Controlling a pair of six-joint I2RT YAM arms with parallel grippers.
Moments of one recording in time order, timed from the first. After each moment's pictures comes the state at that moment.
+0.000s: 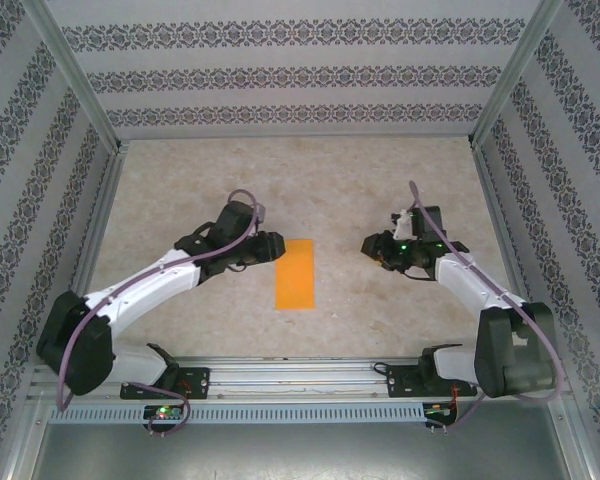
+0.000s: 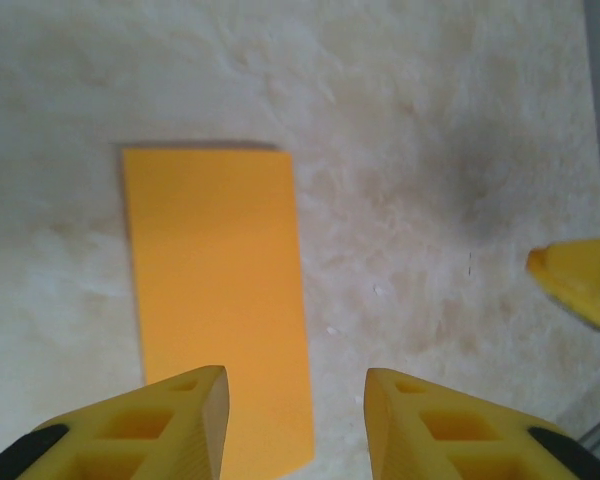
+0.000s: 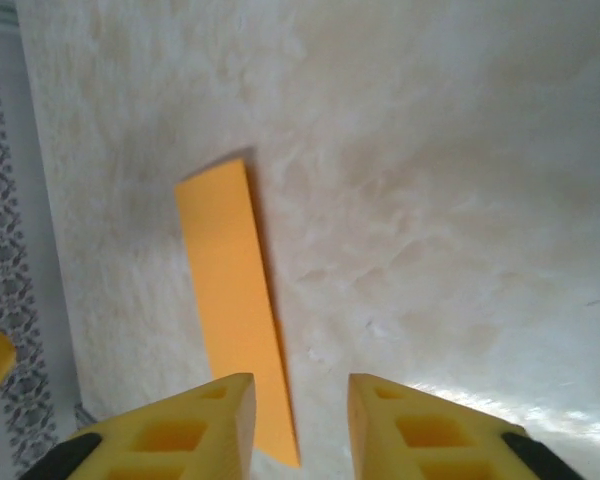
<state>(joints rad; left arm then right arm) -0.59 1.31 0.89 -0.34 0.16 -0.74 0.13 1.30 0.67 -0.32 -0.65 0.65</state>
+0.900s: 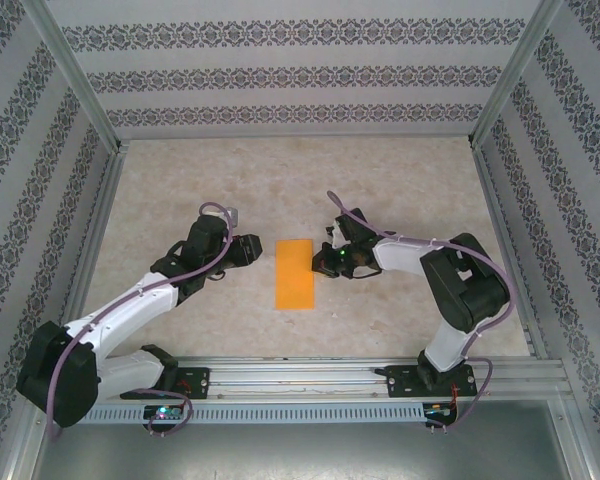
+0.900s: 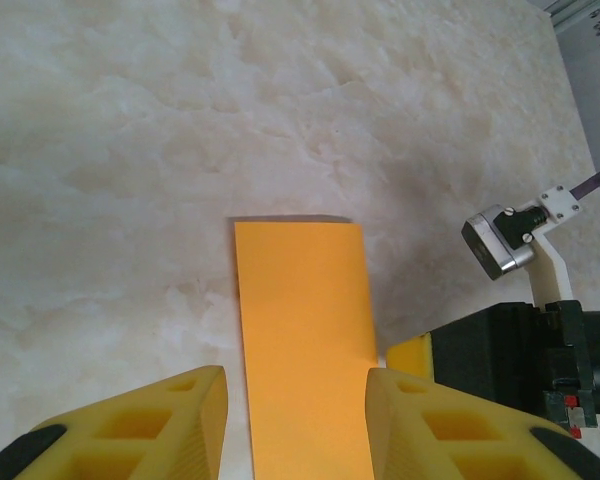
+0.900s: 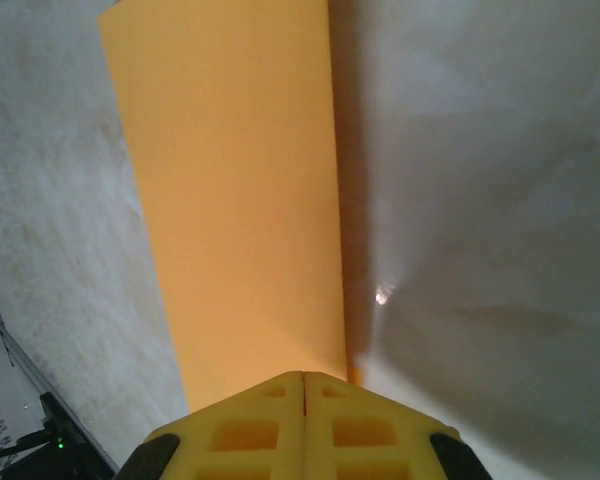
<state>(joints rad) -0.48 1.16 0.67 -0.16 0.11 -0.67 0.50 1.74 0.84 -0.15 -0.56 0.77</state>
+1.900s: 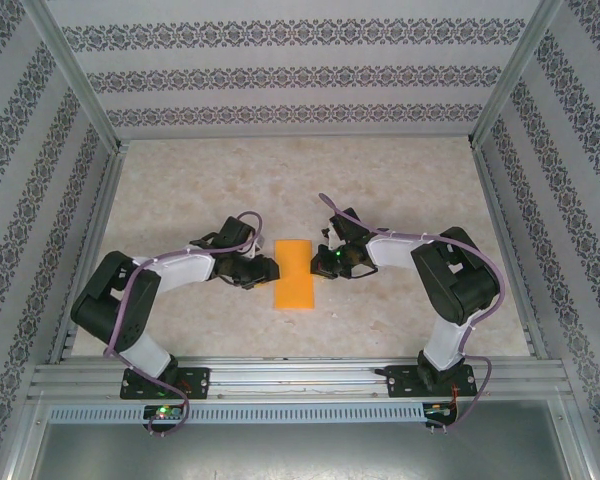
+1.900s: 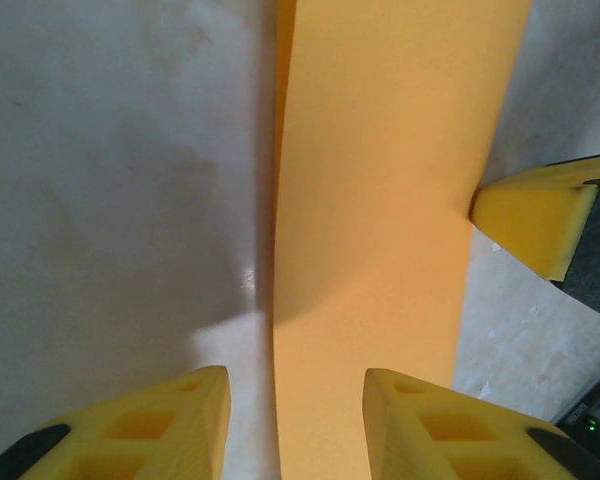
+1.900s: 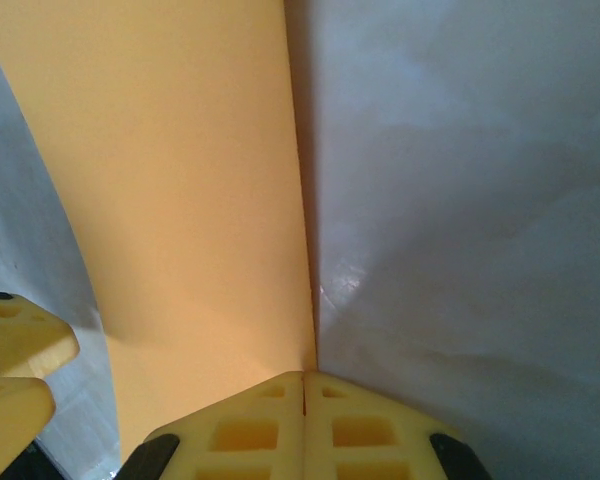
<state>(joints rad) -0.47 1.62 0.78 -0.25 0.50 -0.71 0.52 1.80 0.89 -0.22 -0.52 0.71</state>
